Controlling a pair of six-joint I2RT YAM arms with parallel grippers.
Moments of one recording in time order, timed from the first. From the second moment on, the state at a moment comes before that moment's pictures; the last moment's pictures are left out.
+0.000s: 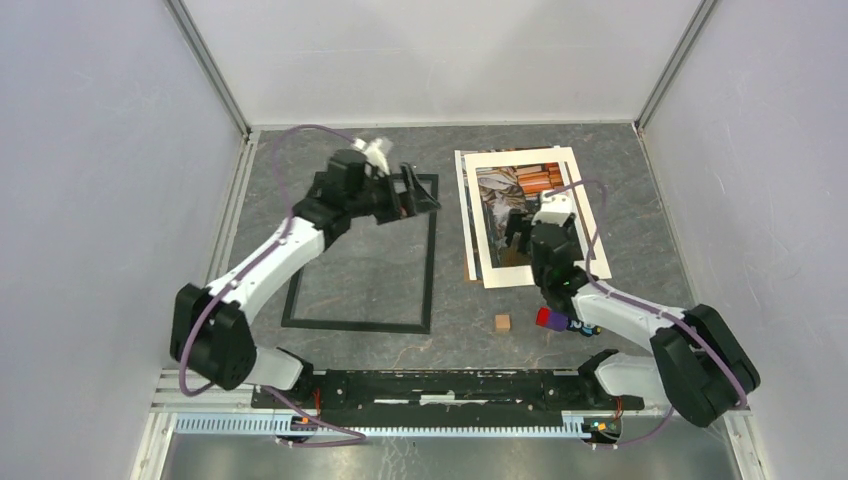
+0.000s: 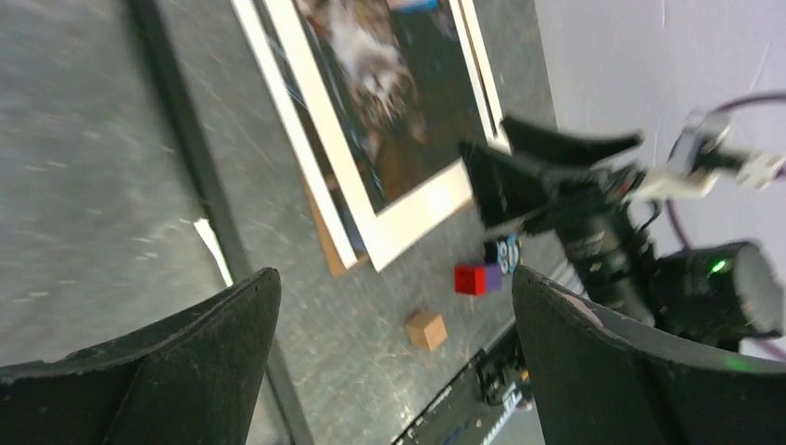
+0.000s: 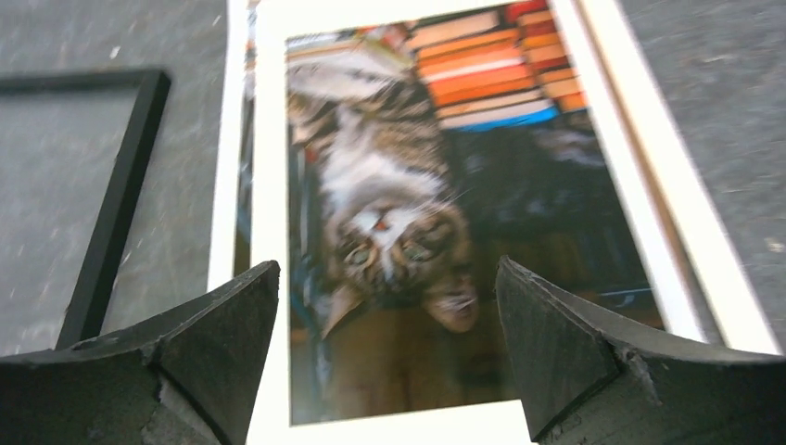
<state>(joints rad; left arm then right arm) -0.41 1.37 1.11 -0.24 0.42 -0.63 0.57 1.26 0.45 0.48 0.52 0.26</state>
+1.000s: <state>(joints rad) -0.83 1.90 1.10 0.15 0.21 -0.97 -0.17 1.40 0.40 0.48 -0.16 0.30</state>
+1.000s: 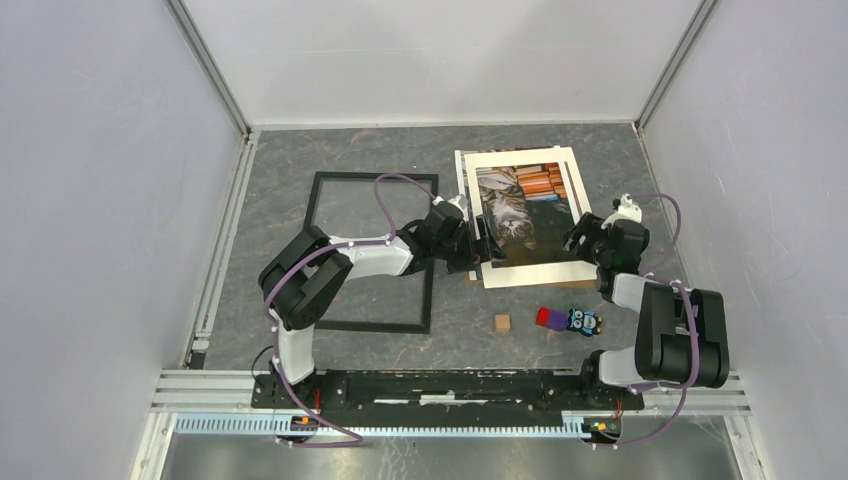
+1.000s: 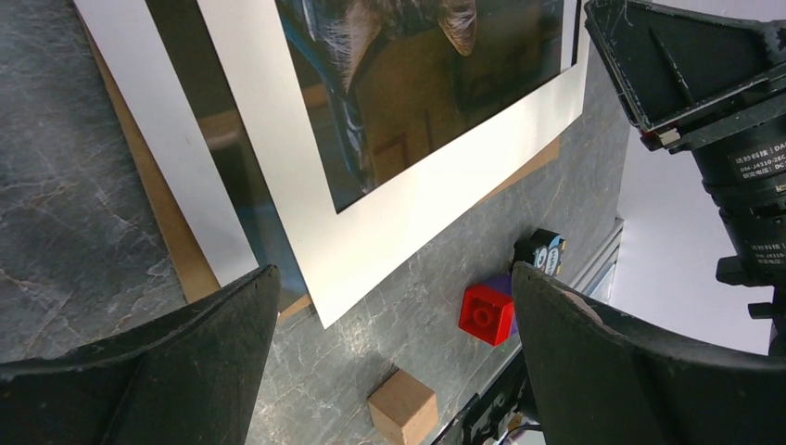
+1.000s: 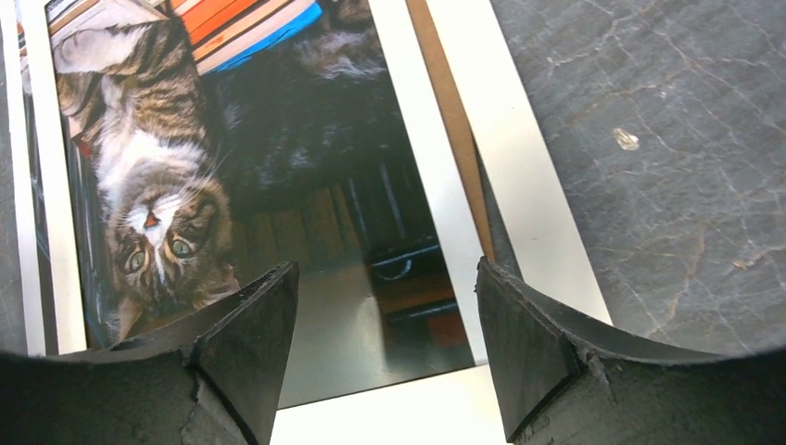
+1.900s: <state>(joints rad) -0.90 1.86 0.94 0.30 0.21 -1.11 -0.24 1.45 0.37 0.55 -0.18 0.37</state>
